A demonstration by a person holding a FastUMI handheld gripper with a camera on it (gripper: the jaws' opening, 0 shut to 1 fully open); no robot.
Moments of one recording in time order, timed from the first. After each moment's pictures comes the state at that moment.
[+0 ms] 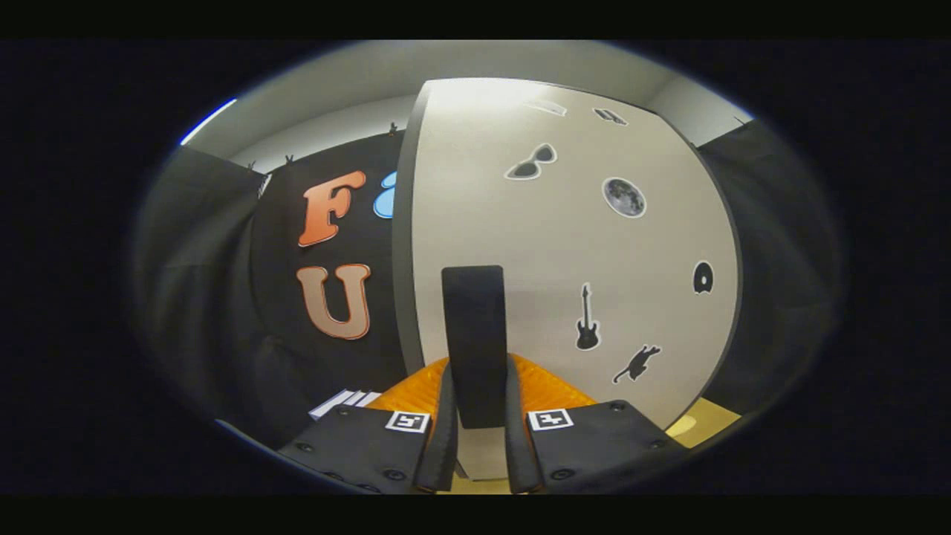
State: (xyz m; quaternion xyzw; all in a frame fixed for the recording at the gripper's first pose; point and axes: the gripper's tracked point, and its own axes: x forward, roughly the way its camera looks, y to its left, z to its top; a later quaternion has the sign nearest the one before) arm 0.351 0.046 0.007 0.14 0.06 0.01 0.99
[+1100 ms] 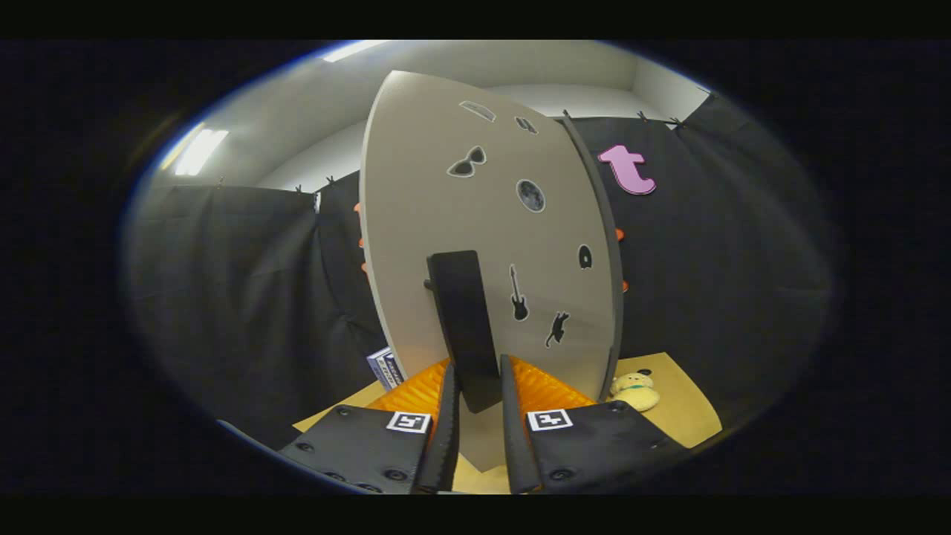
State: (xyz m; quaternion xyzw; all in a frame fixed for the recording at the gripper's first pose) arm 0.114 -0.129 -0.001 0.16 0.09 0.15 0.97
